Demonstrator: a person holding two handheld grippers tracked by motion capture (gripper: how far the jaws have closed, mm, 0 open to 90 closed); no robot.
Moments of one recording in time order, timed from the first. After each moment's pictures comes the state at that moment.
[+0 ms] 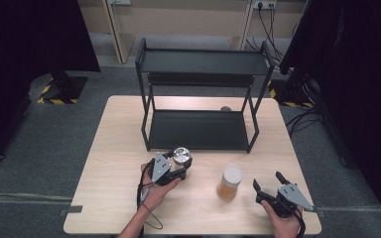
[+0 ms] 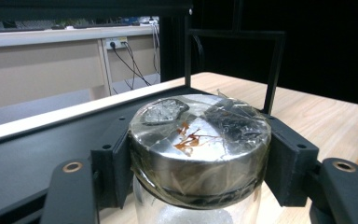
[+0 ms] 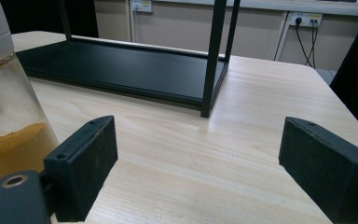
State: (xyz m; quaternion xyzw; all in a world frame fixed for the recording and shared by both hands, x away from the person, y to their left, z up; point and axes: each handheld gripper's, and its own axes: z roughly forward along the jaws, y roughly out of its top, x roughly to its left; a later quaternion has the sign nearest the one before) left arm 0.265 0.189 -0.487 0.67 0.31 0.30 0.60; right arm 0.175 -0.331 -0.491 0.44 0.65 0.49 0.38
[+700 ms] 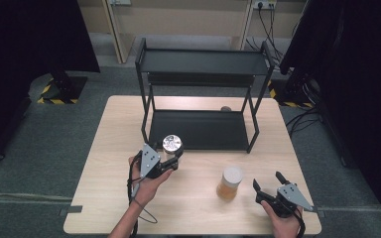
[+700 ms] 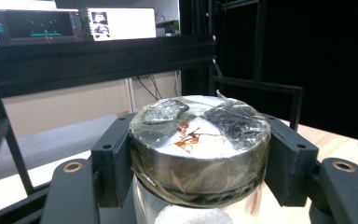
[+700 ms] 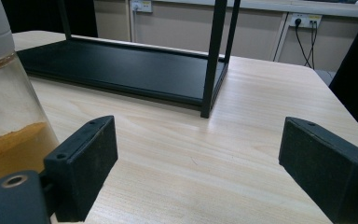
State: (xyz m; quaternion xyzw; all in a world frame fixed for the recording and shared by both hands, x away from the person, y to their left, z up) left arm 0.253 0.199 -0.449 0.63 0.31 0.36 0.62; right arm 0.175 -0.330 -0.491 0.44 0.65 0.49 0.38
